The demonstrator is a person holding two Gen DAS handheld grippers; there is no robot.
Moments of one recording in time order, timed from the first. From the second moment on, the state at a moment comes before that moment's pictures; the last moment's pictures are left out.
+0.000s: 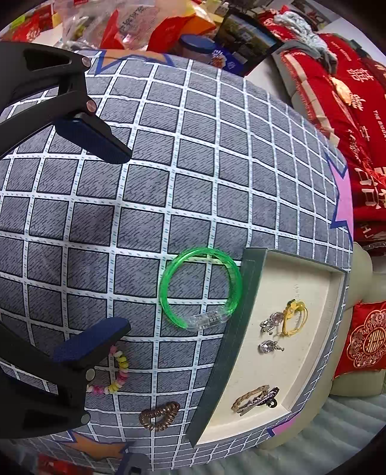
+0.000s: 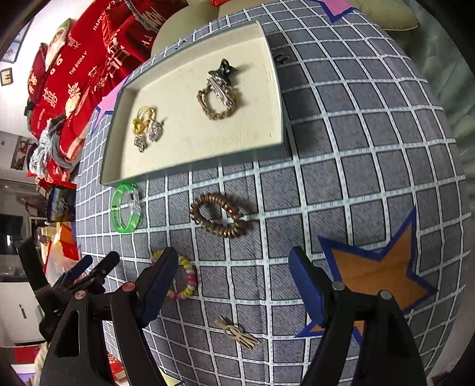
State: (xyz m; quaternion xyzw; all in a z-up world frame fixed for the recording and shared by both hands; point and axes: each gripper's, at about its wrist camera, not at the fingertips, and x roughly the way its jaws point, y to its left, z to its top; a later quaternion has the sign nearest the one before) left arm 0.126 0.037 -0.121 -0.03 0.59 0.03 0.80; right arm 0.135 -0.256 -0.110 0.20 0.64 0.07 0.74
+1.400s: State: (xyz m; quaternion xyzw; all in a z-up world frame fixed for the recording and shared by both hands) left arm 0.208 0.046 -0.150 -0.04 0.60 0.04 0.80; right arm 0.193 -0.198 -0.140 0.04 0.65 0.06 0.76
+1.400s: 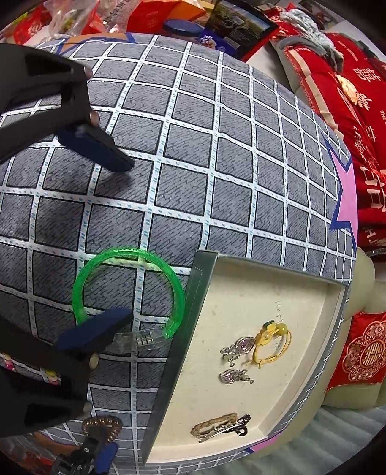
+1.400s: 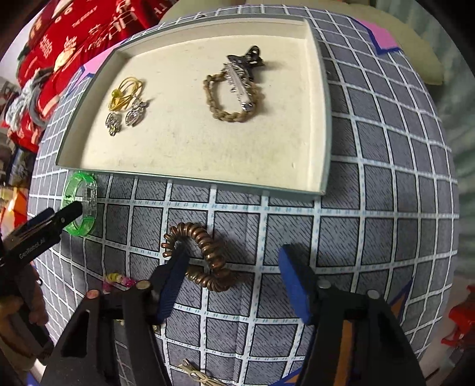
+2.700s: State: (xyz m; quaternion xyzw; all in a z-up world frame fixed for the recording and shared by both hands) left arm 0.145 0.009 -0.113 -0.03 0.58 -0.03 0.81; right arm 0.129 -0.208 -0.123 0.07 0.65 0.09 0.75
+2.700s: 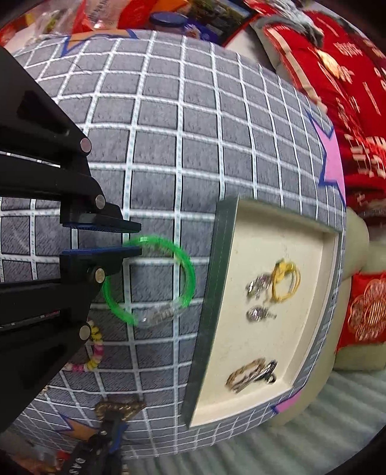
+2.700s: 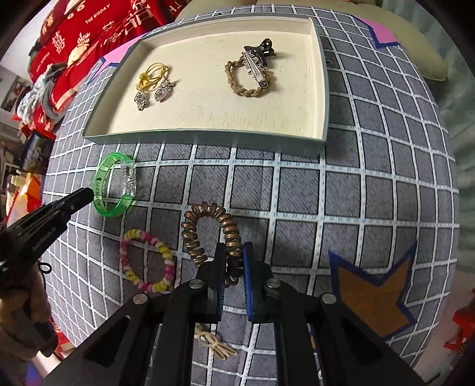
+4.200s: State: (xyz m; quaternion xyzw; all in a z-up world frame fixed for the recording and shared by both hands) left arm 0.162 0.003 -0.108 -0.04 0.58 -0.05 0.81; right arm 0.111 -0.222 -0.097 0.11 0.63 0.09 0.76
